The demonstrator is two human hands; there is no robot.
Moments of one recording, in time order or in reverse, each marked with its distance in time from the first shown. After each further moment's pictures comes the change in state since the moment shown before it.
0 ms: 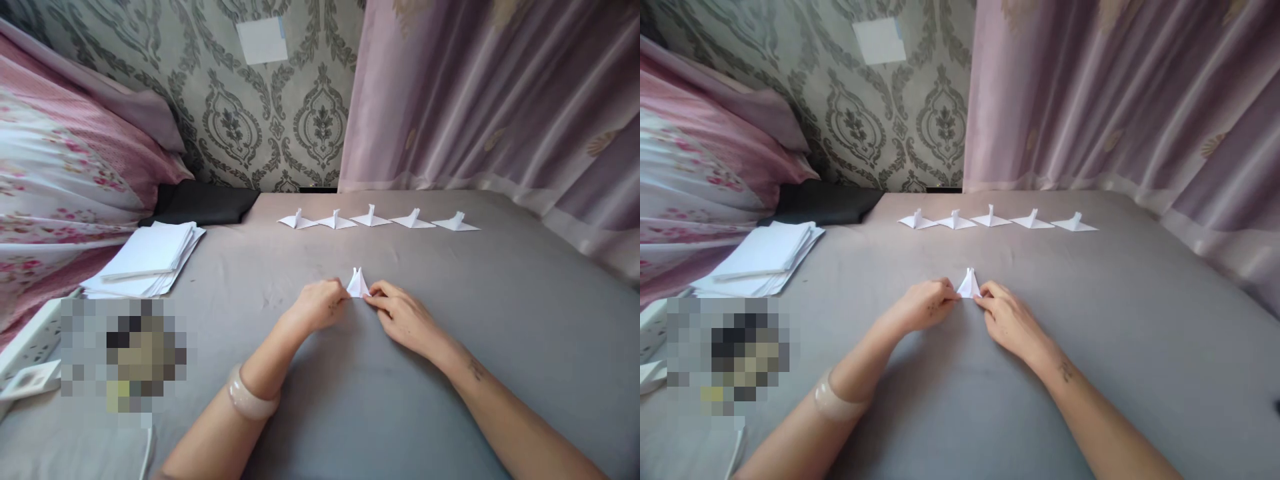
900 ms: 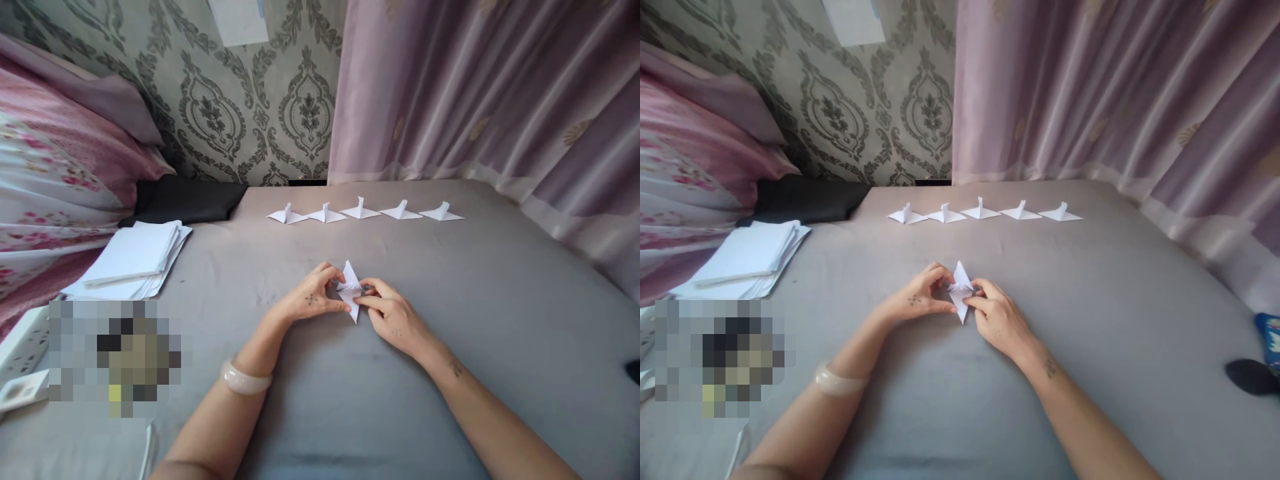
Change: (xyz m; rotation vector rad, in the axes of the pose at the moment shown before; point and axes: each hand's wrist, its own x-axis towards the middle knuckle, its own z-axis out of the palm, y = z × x) left_hand 0.007 -0.025 0.014 -0.526 0.127 0.198; right_hand -0.018 -0.003 0.018 0.065 0.205 -0.056
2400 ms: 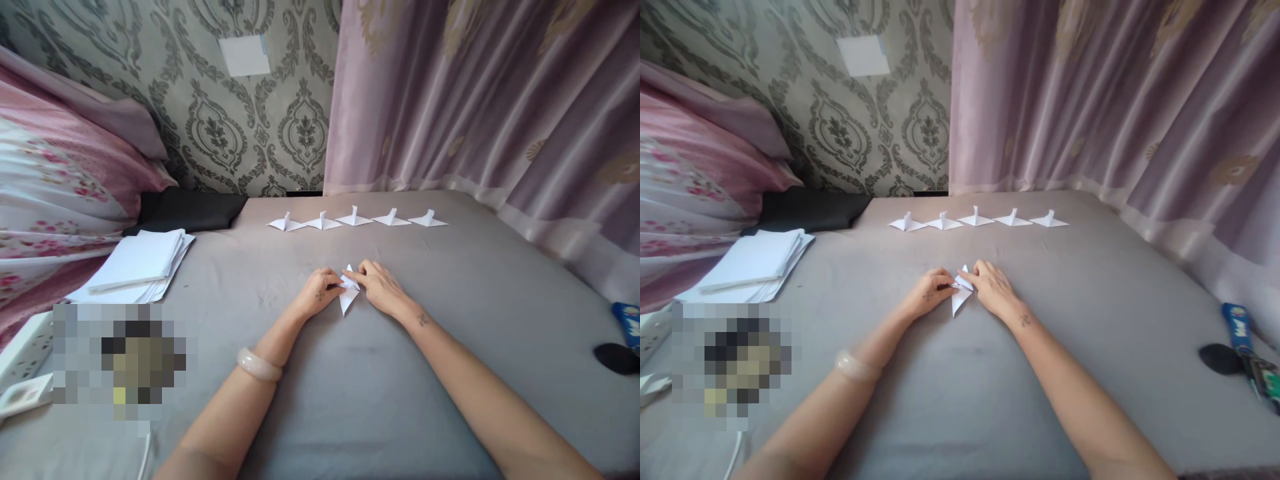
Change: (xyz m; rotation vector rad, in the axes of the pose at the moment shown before) left_hand 0.014 -0.012 0.022 0.159 0.138 0.039; right_hand 0.041 0.022 -0.007 -0.044 -0.076 0.127
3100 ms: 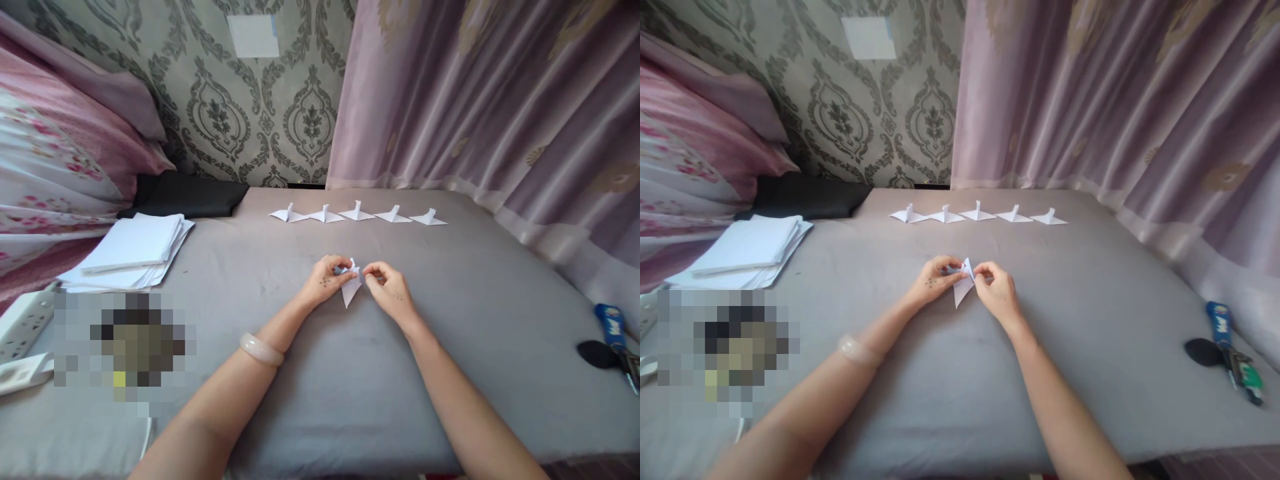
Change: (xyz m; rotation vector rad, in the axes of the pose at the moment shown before) left_hand 0.007 0.013 0.006 -0.248 0.194 -0.077; right_hand -0.019 -0.036 0.004 0.393 0.373 0.323
